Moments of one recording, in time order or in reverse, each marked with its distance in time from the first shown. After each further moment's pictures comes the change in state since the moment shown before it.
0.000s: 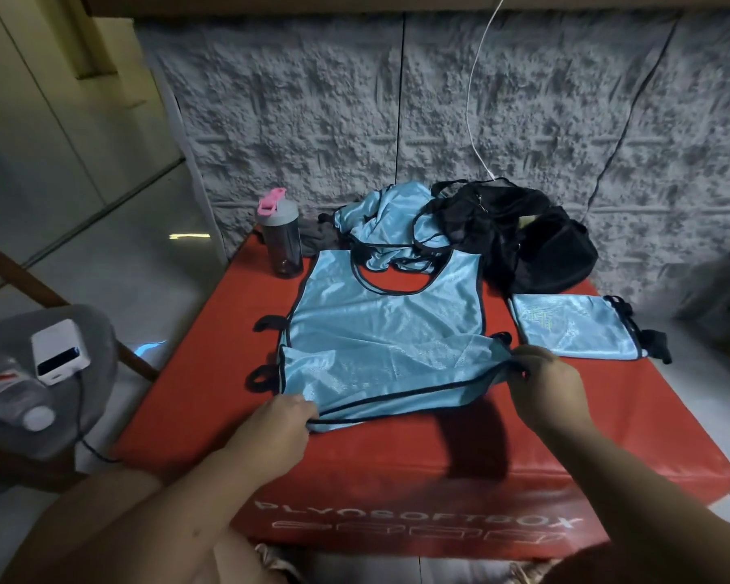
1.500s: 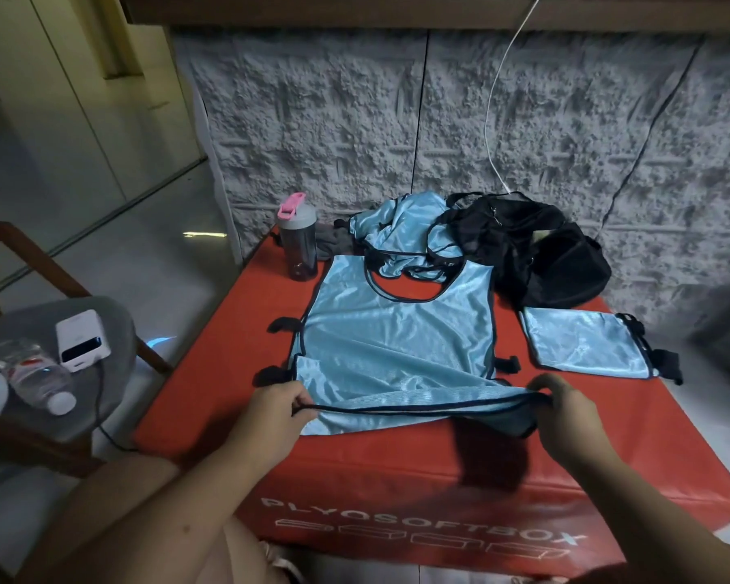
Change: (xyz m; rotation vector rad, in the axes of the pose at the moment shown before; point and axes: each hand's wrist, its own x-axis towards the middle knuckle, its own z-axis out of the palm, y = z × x) left_hand -0.009 -0.003 -0.015 -0.388 0.215 -0.228; right_hand -0.019 -0.007 -0.024 0.253 -0.188 0.292
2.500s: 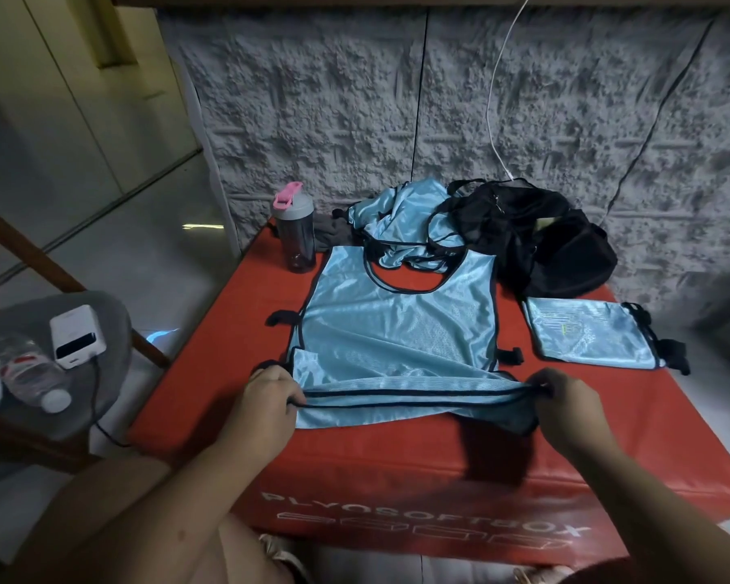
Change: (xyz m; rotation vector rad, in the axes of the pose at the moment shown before) left_hand 0.002 -0.011 -0.002 0.200 0.086 0.146; right_hand 0.010 0.002 0.005 -0.134 -0.008 -0.006
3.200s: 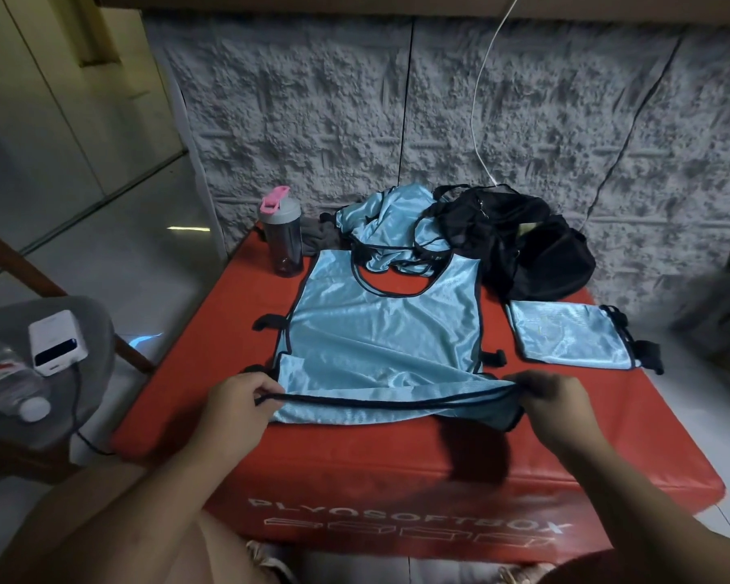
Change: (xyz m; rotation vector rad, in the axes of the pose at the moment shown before) left_hand 0.002 0.006 -0.019 -0.237 0.044 -0.236; right_hand -0.001 0.006 -0.007 0.306 0.011 -0.095
